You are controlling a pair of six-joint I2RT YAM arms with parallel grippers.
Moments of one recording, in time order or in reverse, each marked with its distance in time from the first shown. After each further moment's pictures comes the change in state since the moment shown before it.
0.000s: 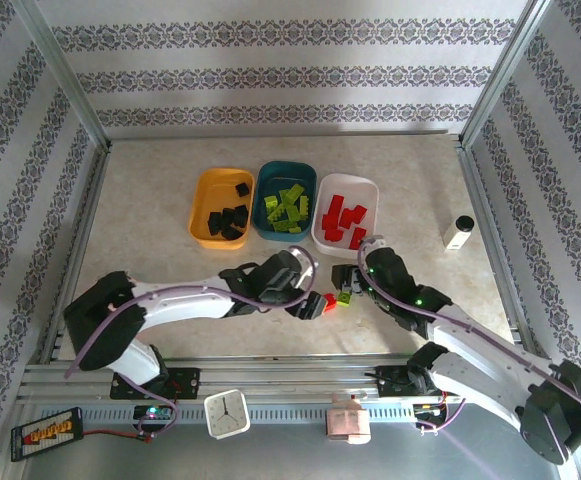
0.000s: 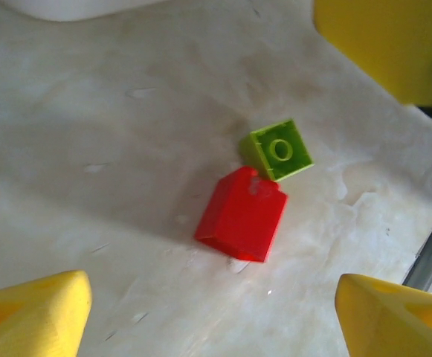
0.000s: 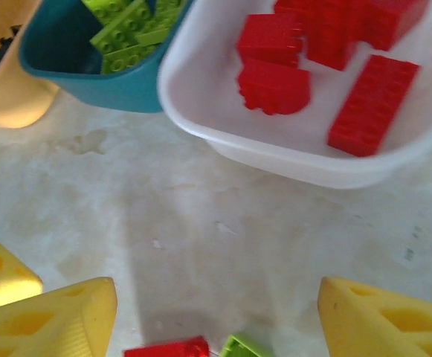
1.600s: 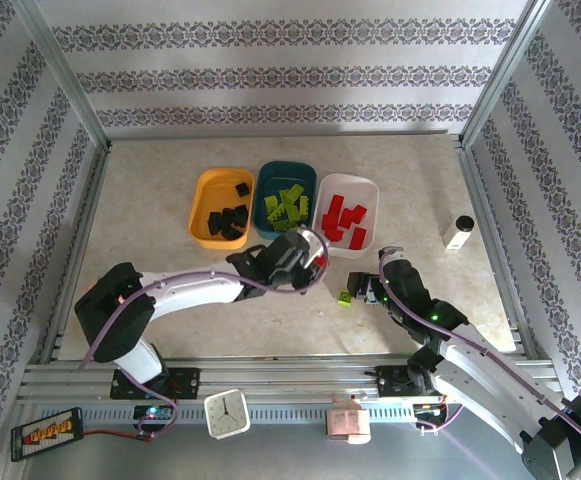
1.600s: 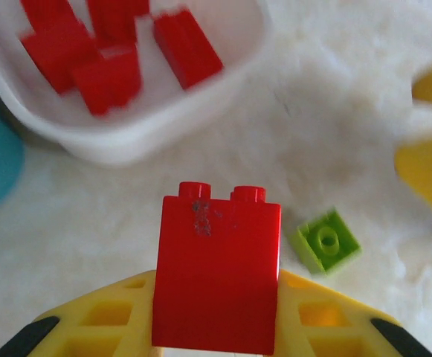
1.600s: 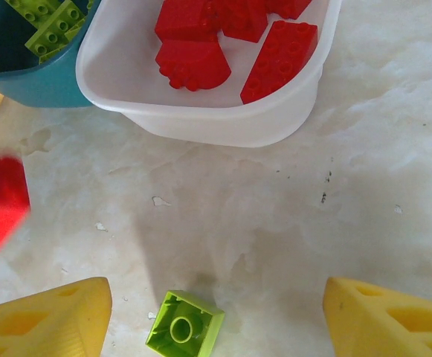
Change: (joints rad) left arm 0.084 0.057 0.161 0.003 -0.099 0.196; right arm -0.060 -0.177 -0.075 -0.123 0.024 0.045
